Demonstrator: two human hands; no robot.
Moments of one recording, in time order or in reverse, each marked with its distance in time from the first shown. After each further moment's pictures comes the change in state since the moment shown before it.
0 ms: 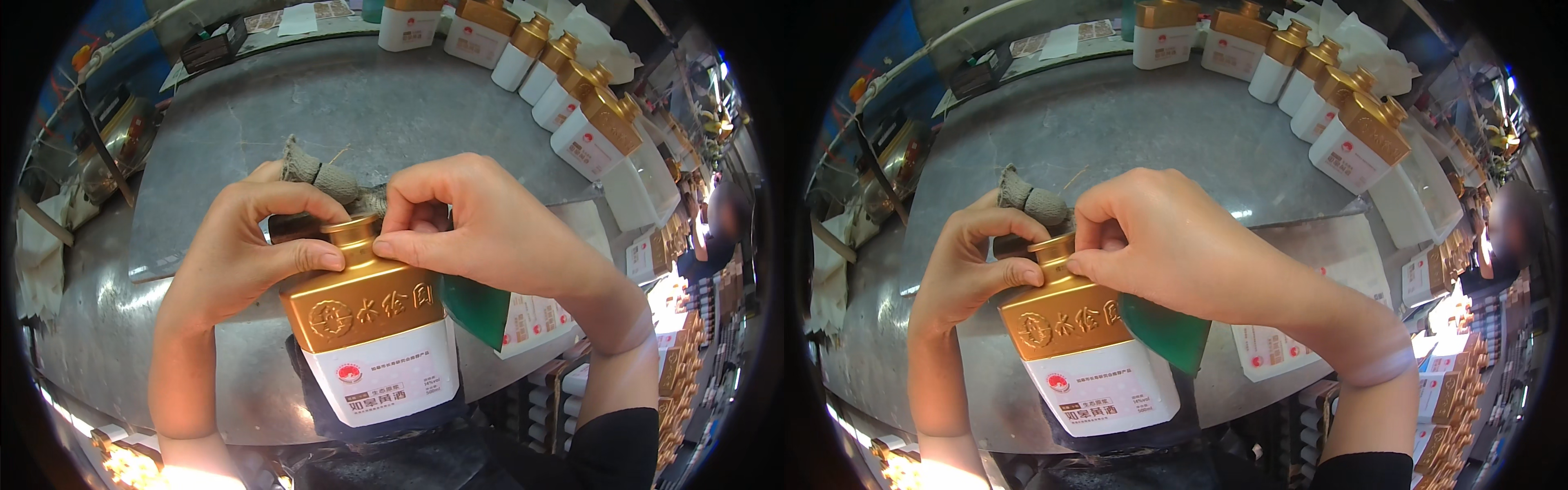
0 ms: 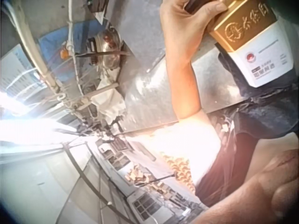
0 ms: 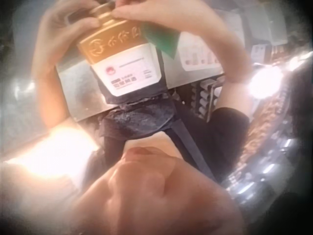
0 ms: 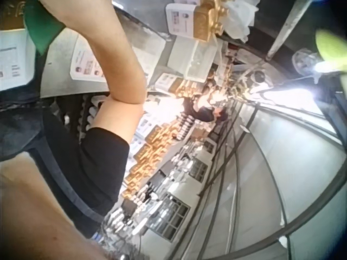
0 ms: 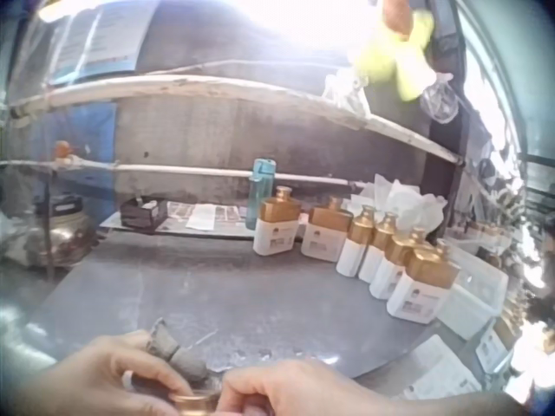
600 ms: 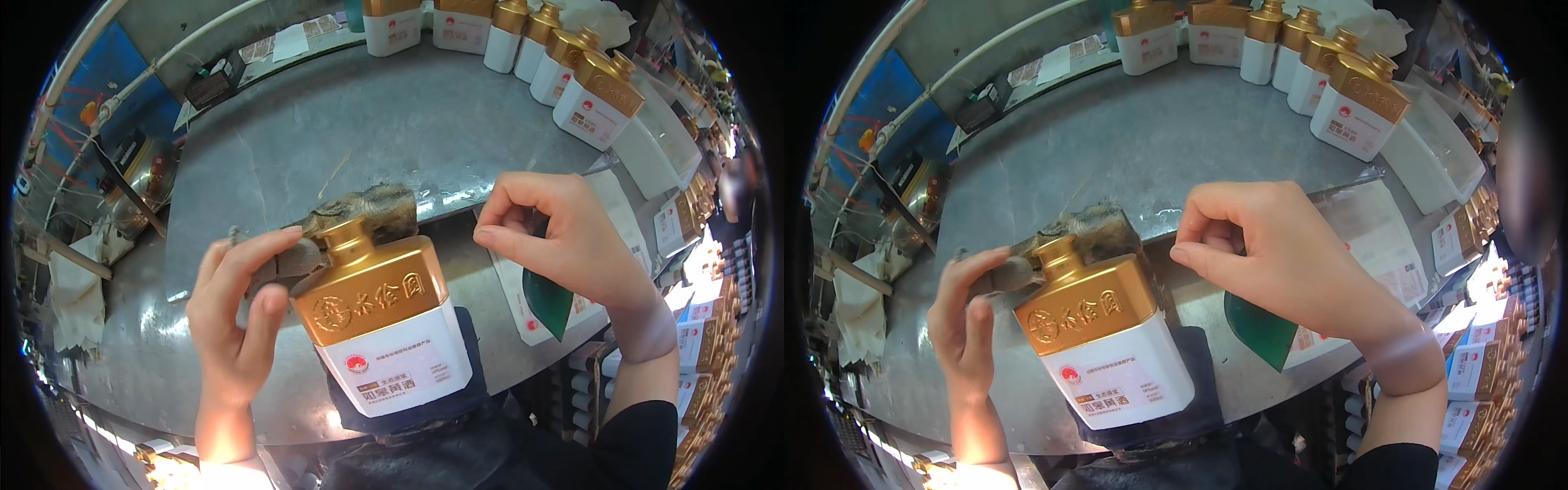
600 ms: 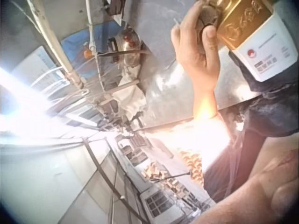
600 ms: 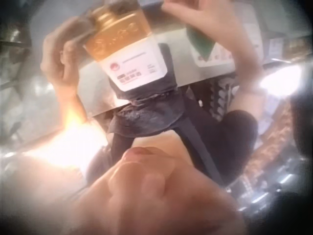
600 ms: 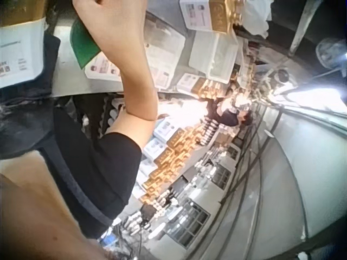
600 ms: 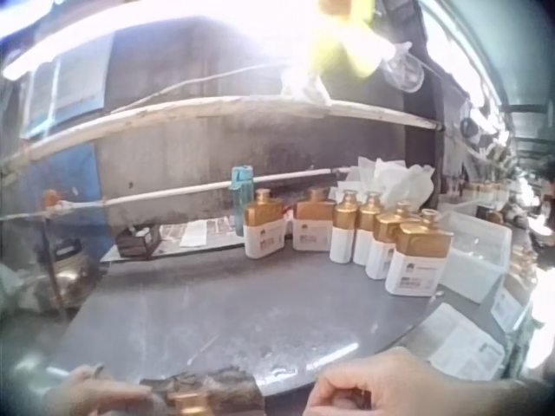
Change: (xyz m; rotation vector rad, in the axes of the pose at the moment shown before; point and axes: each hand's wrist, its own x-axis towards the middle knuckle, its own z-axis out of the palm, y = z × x) left_hand -0.048 0.029 0.020 0.409 0.298 0.180; right_hand -0.068 0.025 -0.017 -0.008 0.318 0.015
